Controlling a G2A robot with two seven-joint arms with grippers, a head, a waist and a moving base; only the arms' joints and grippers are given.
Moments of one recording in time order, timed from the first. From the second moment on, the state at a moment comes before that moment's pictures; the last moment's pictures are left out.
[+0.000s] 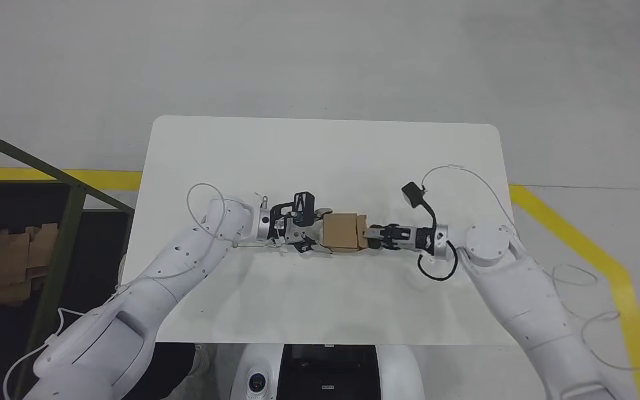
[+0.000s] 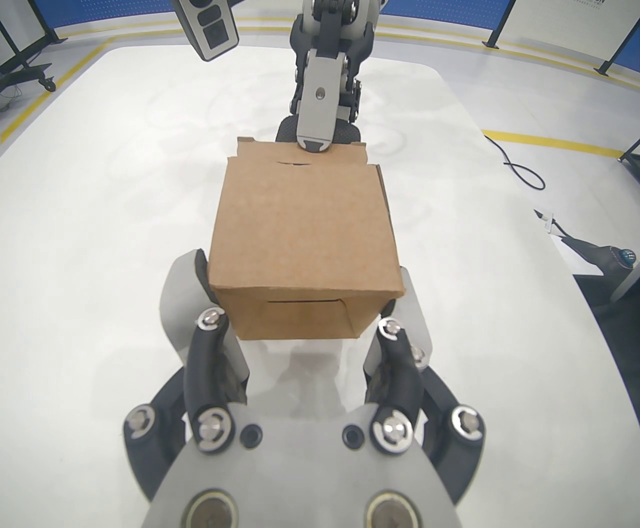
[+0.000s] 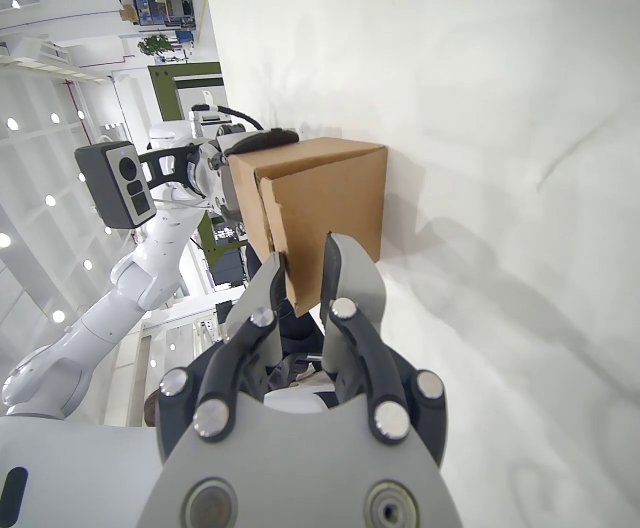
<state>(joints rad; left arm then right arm) 0.85 -1.12 -0.72 -1.01 1.64 -0.96 0.54 -1.09 -1.11 1.04 -1.27 0.16 -0.16 1.02</state>
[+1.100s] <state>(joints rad) 0.86 -1.12 -0.72 -1.02 1.64 -0.96 0.54 -1.07 -1.11 1.01 -1.36 0.08 -0.07 1.00</state>
